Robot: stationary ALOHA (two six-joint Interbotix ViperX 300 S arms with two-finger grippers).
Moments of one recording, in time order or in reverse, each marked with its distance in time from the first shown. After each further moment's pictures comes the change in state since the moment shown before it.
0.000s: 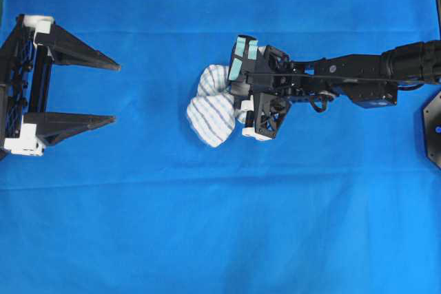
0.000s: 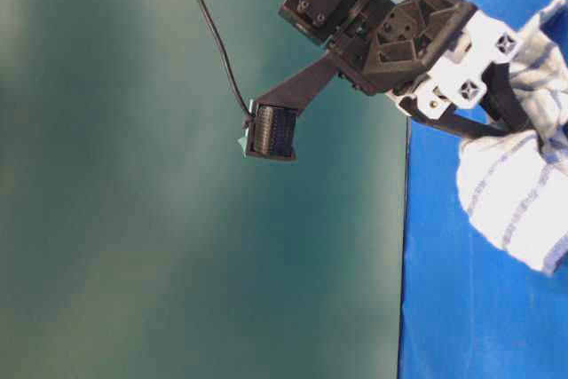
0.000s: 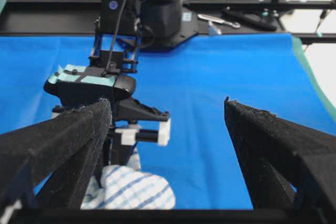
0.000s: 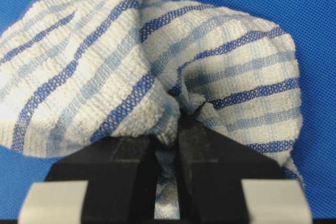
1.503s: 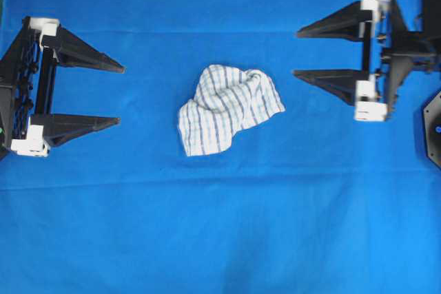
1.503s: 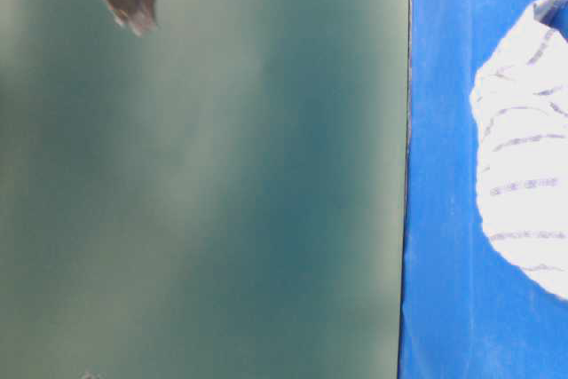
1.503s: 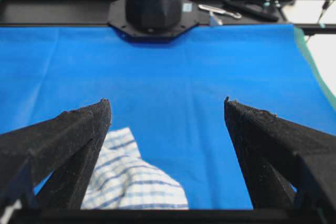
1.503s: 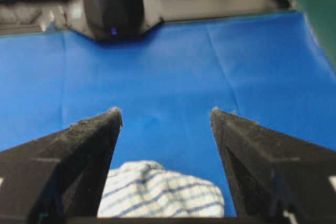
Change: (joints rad) left arm 0.000 0.023 0.000 0.000 0.000 0.000; right arm 0.015 -0.828 0.302 -0.028 -0.186 -0.006
